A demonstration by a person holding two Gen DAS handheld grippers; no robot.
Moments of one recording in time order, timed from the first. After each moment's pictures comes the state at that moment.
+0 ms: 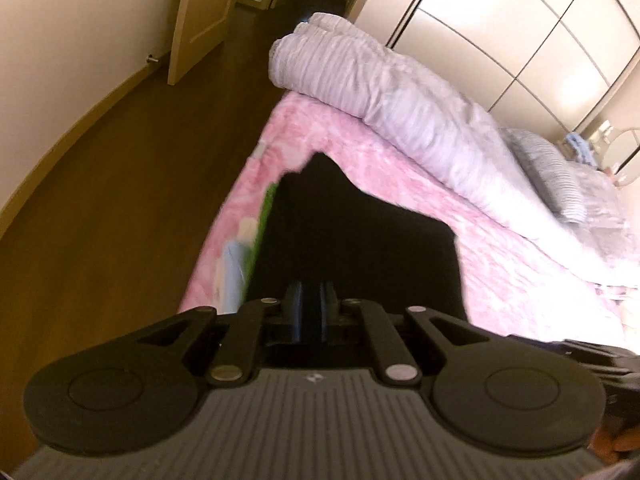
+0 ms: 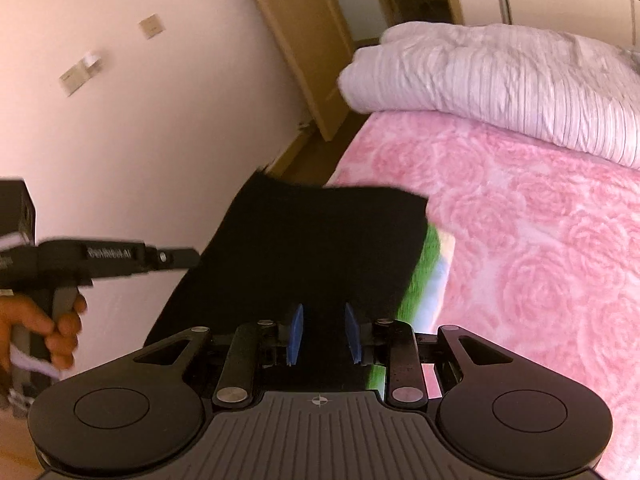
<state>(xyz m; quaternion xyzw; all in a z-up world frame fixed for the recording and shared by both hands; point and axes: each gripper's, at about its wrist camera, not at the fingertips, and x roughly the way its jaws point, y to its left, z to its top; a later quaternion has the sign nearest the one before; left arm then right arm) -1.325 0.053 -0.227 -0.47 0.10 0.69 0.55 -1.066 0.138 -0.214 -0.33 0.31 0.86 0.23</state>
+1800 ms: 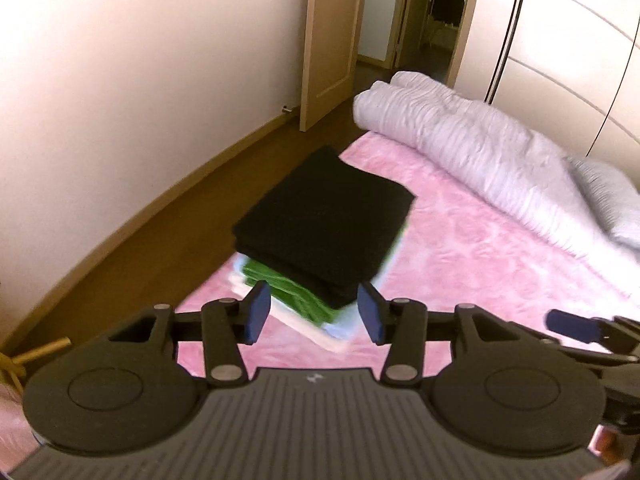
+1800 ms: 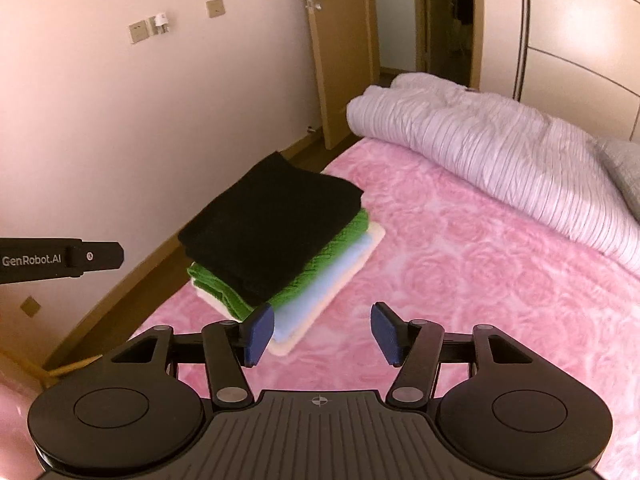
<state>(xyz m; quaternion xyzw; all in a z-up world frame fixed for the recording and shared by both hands) -1.038 -0.073 -0.085 -0.39 0.11 0.85 0.35 -0.886 0.061 -0.103 -0.35 0.17 0.89 0.22</state>
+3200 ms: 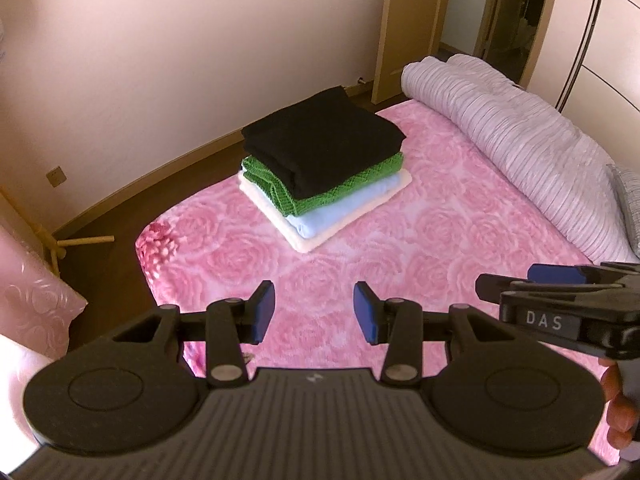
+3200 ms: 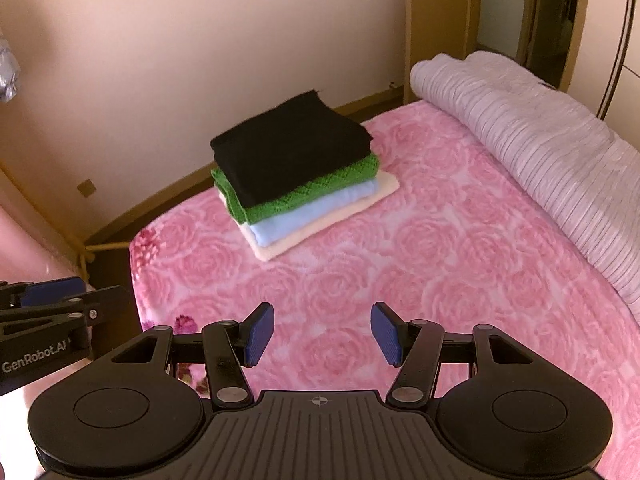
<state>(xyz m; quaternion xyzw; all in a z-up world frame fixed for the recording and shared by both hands) -0.835 -0.028 -0.086 -0.43 0.09 0.88 0.19 -0.783 0.159 -0.114 -0.45 0.11 0.88 0.06</state>
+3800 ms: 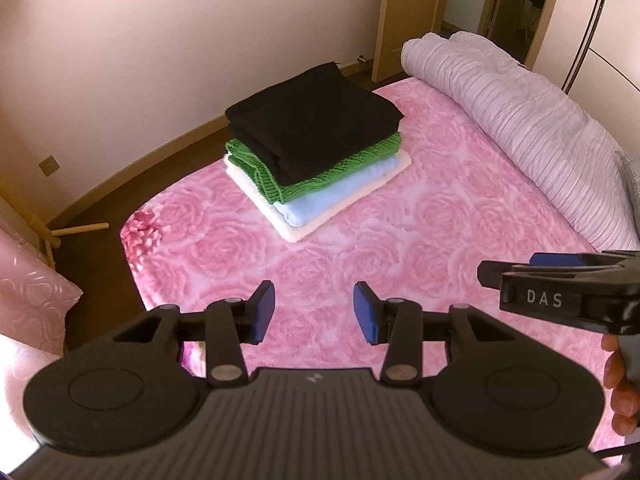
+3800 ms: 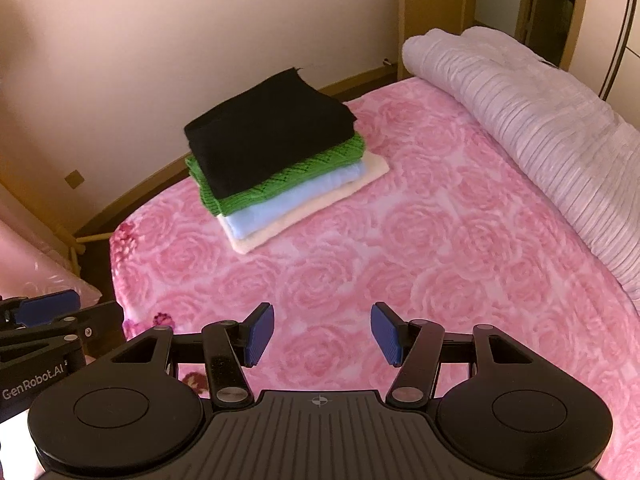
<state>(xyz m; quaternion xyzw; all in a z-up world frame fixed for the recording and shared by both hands) -0.862 0.010 -0.112 -0.46 0.10 0.86 0.19 -0.817 0.201 -0.139 -0.48 0.12 0.87 0.07</state>
